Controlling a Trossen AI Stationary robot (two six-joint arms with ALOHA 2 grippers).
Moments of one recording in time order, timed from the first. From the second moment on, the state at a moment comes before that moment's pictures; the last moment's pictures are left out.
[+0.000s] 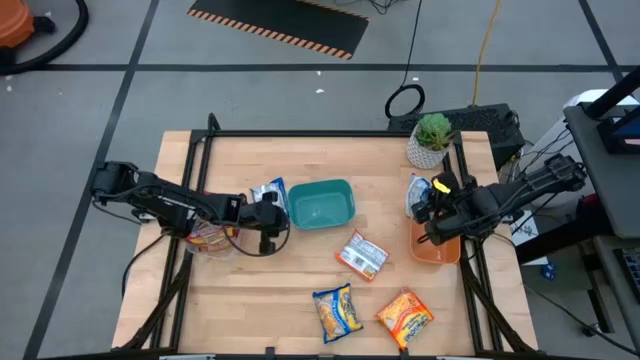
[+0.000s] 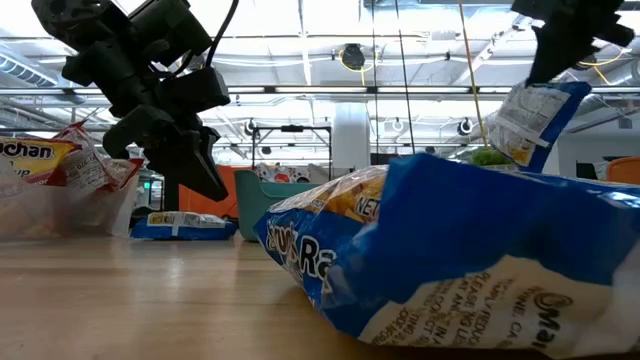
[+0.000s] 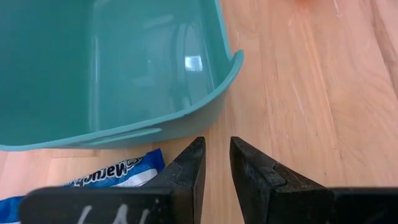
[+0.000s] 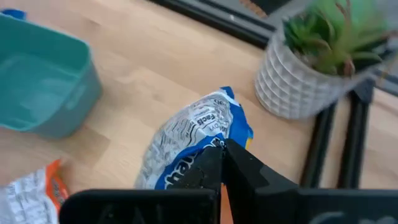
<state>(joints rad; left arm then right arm) -0.06 1.39 0.57 -0.03 -0.12 0.07 0.41 1.05 1.01 -1.56 0.78 1.48</state>
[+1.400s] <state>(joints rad) -0.11 1.39 0.57 -0.15 -0.12 -0.14 0.41 1.06 1.02 -1.59 0.45 1.45</state>
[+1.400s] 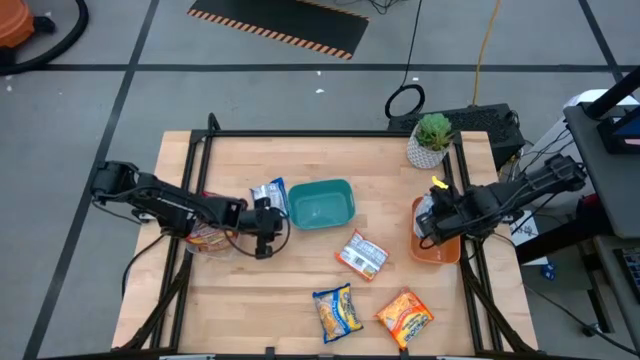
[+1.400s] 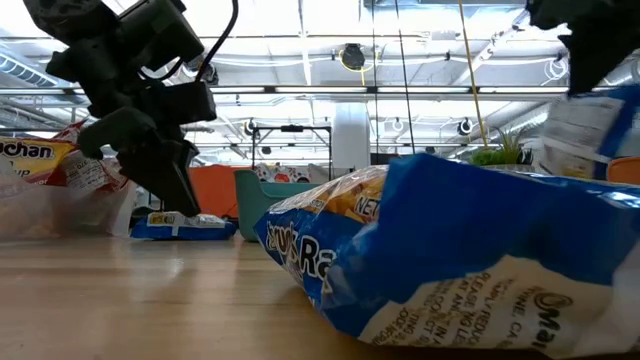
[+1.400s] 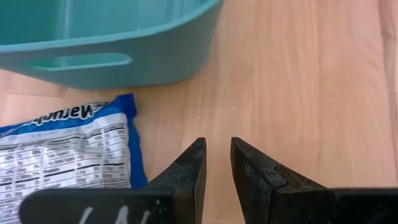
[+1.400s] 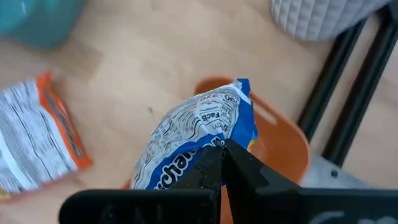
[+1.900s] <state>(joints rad) -0.12 1.39 0.57 -0.12 -0.12 -0.06 0.41 1.06 0.93 -1.39 0.39 1.42</state>
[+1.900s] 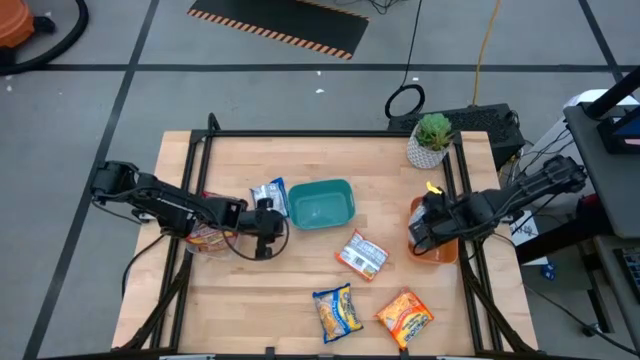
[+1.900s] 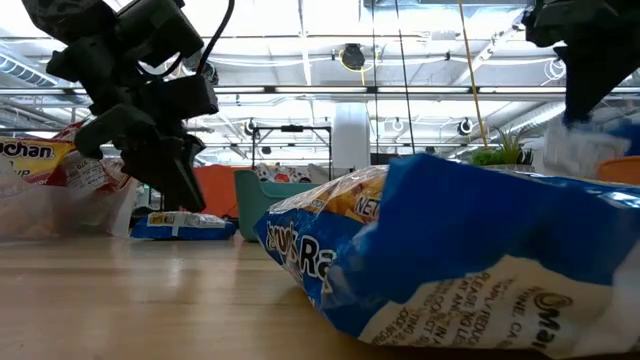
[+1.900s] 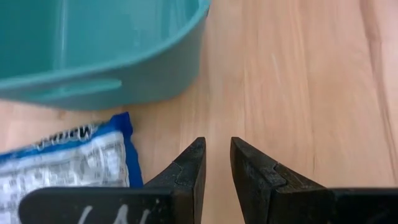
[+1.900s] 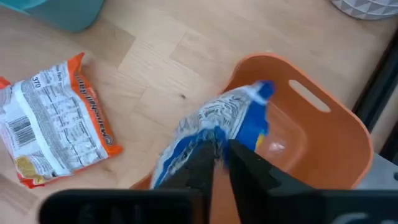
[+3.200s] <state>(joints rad) -0.05 1.39 0.59 -0.38 -0.27 -0.14 0.28 1.06 0.92 -0.58 0.60 0.82</state>
